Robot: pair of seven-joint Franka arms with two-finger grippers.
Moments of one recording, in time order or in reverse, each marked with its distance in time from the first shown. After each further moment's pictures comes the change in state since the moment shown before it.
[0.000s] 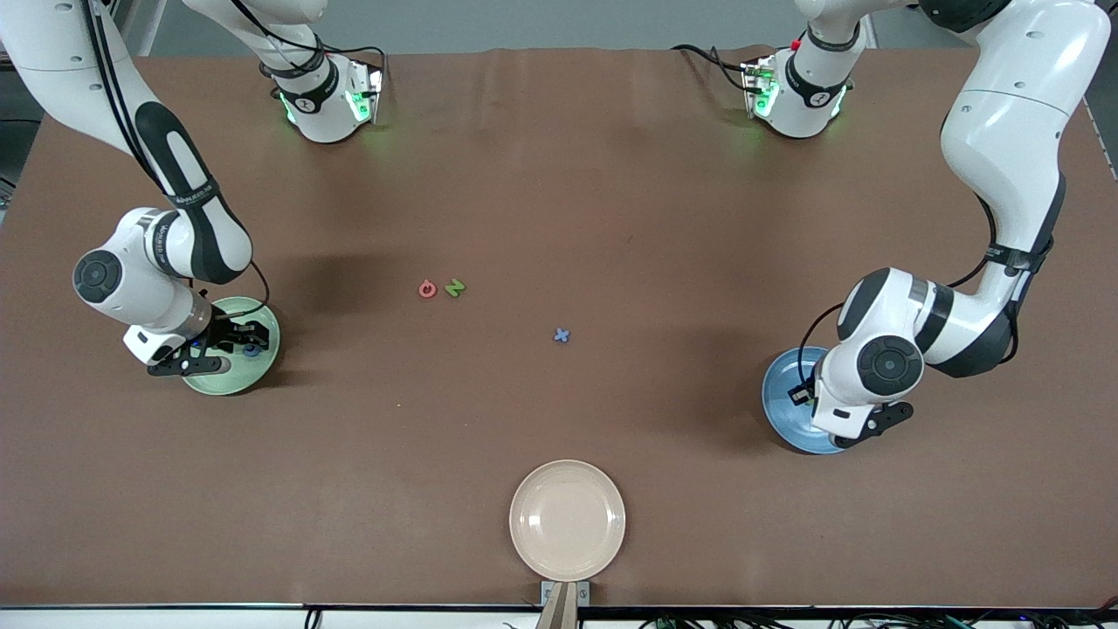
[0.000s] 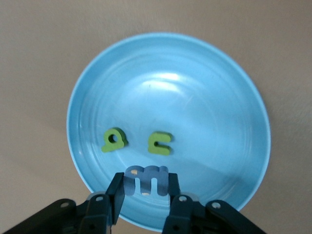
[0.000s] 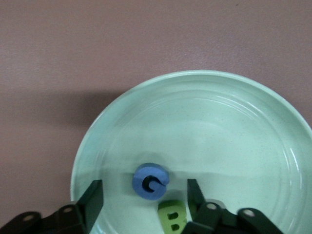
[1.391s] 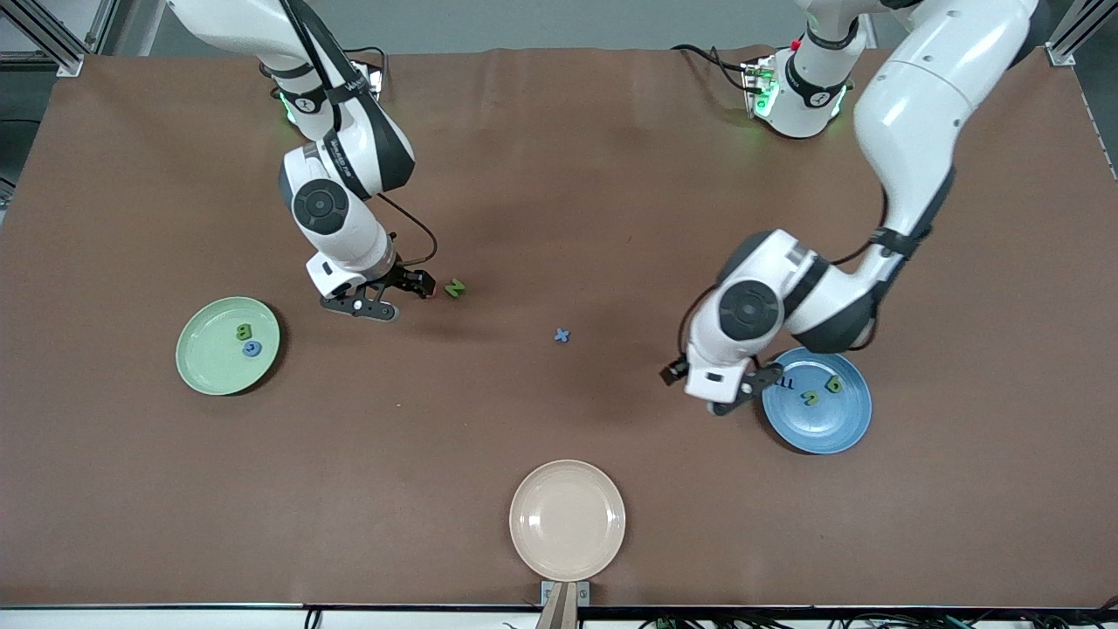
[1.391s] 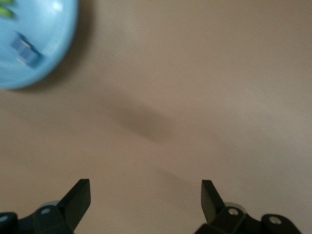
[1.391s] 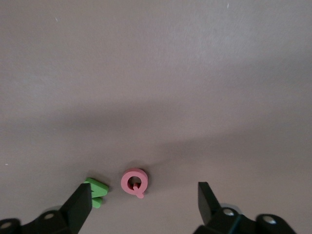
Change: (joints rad) left arm -0.253 0.013 -0.100 0.053 -0.087 0.077 -0.378; right arm 0.578 -0.179 0.024 -0.111 0.002 -0.102 0.887
